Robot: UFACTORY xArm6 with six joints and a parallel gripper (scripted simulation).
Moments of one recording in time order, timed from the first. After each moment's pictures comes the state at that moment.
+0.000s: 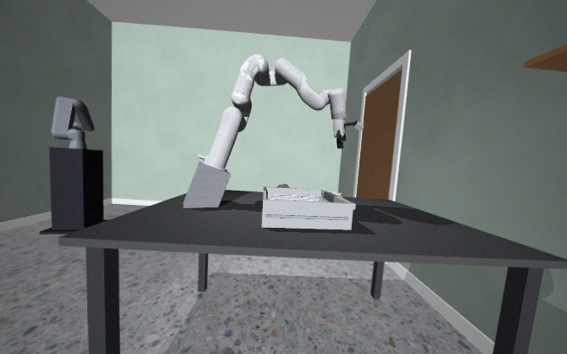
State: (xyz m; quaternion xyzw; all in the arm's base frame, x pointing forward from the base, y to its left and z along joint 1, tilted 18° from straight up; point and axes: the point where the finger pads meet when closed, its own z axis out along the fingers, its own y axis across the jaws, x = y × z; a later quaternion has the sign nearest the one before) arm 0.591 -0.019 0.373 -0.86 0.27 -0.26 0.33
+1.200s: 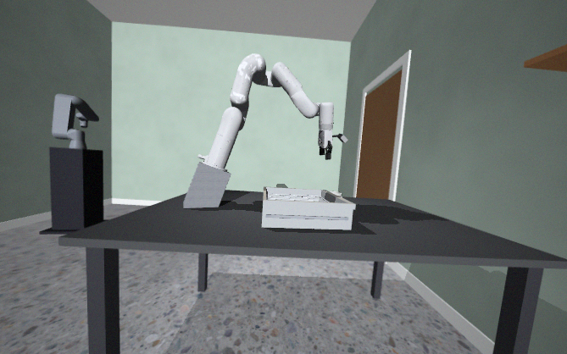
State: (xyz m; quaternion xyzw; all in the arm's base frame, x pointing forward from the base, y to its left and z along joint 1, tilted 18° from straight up) arm 0.538 0.019 0.278 -0.95 0.00 -0.24 0.18
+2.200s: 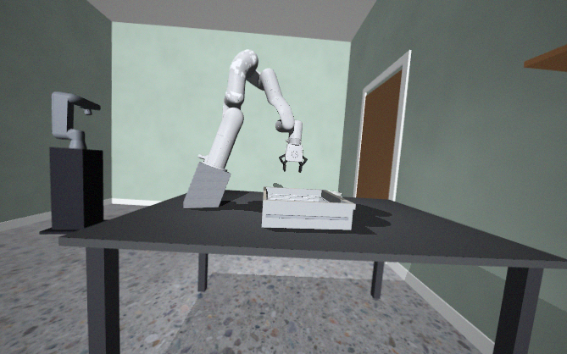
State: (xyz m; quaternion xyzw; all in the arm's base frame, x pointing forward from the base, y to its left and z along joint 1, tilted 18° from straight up) arm 0.401 0.083 0.136 -0.71 -0.68 -0.13 -0.08
